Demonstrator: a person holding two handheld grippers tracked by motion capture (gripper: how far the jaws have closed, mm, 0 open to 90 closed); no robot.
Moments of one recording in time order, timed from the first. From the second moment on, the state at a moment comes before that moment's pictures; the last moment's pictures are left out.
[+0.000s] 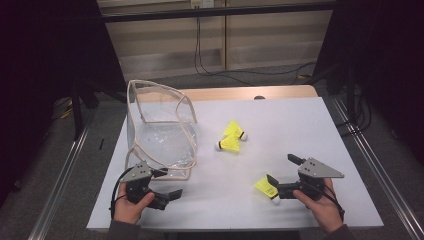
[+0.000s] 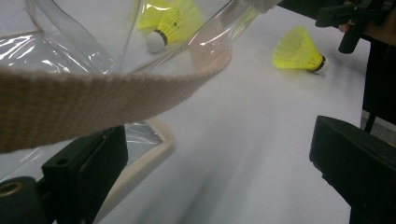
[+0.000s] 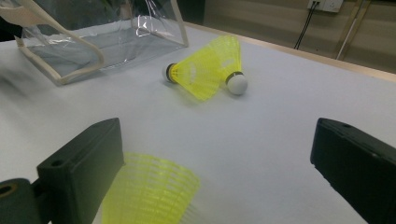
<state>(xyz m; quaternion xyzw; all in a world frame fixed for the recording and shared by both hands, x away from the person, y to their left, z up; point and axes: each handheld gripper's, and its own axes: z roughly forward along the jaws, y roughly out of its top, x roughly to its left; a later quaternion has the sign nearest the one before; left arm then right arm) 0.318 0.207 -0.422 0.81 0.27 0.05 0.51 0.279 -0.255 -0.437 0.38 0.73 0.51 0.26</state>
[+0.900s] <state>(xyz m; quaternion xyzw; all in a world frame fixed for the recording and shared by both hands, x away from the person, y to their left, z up) 0.318 0.204 -0.422 0.82 0.27 0.04 0.51 0.283 -0.235 -0.439 0.34 0.78 0.50 0.16</state>
